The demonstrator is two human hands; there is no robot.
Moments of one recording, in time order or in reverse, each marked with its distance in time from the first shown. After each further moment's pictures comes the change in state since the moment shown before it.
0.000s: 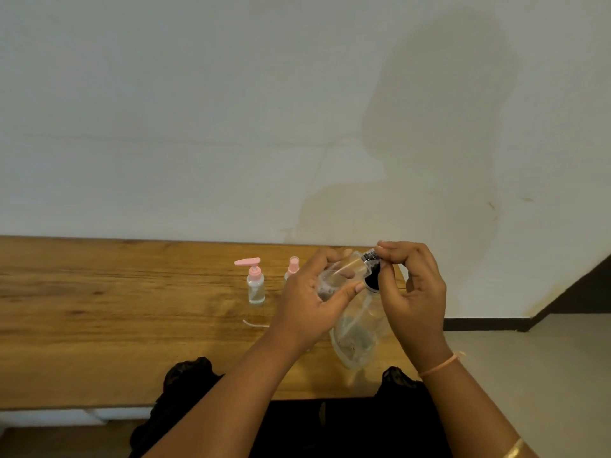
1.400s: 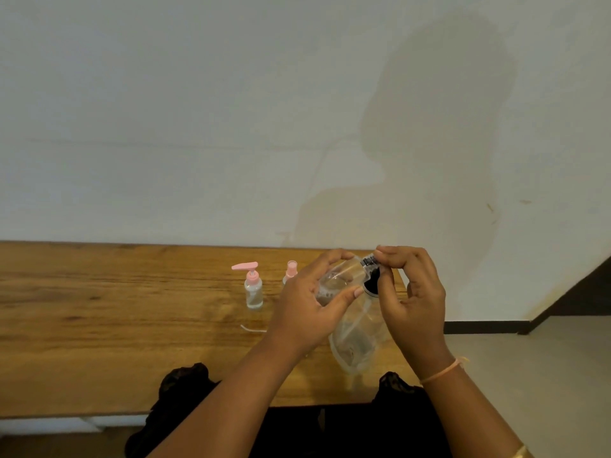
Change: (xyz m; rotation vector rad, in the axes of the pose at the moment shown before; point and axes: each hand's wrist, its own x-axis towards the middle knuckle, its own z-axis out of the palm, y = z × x) left_hand 0.001 -0.002 0.000 0.052 -0.034 -0.029; right_hand 0.000 0.004 -0.003 -0.058 -0.015 -0.050
